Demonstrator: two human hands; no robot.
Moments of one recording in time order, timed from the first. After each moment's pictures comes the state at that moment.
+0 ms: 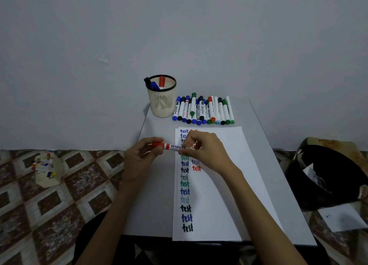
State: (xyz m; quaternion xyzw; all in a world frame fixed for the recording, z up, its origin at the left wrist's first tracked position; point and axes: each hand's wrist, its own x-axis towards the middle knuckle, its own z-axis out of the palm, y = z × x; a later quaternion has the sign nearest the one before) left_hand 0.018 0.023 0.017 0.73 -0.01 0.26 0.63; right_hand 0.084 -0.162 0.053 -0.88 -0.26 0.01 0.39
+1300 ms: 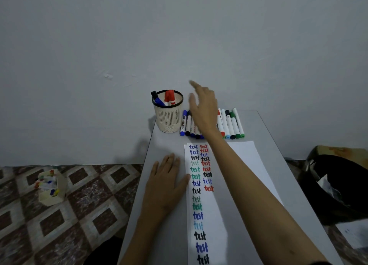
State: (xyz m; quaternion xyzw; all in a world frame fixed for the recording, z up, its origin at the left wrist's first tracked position) left_hand 0.036 0.010 -0.006 0.98 0.01 0.10 0.17; right_hand 0.224 -0.087 0.085 -0.84 -0.18 -0.31 0.40
